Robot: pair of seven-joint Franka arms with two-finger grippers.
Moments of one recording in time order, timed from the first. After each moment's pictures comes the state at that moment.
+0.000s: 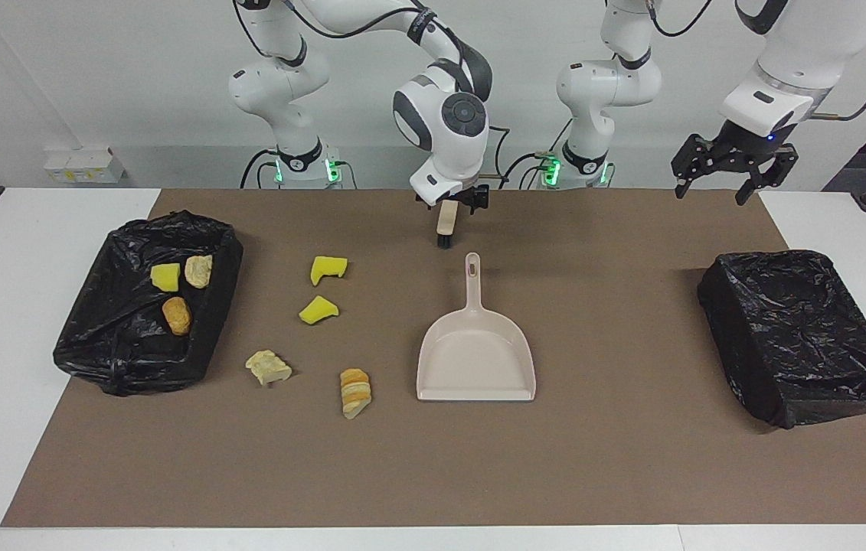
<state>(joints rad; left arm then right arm) -0.03 -0.04 -0.06 -1.55 -0.02 1.53 0.11 0.67 0.14 0.11 -1.95 0.24 1.84 0.86</state>
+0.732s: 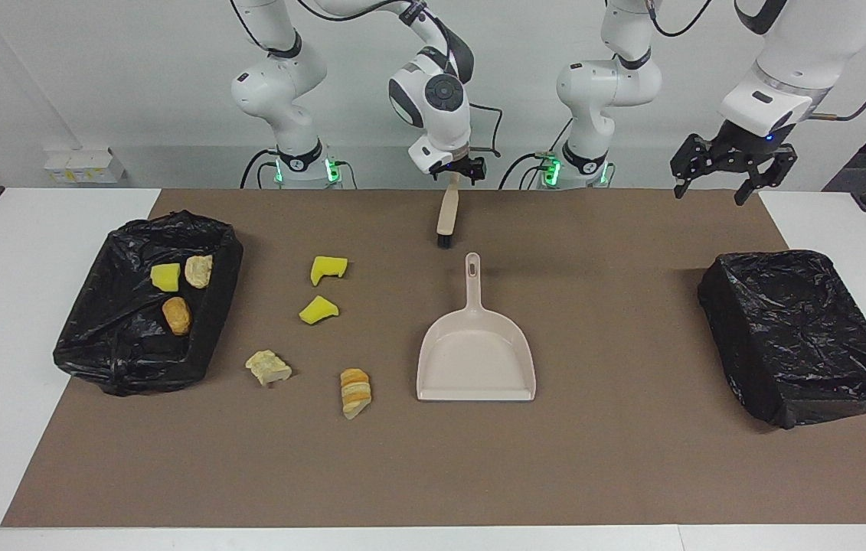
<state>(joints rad) -0.03 -0.04 -0.06 -1.55 -0.02 1.53 0.11 0.85 -0.06 0.11 -2.36 0.43 2.15 0.93</state>
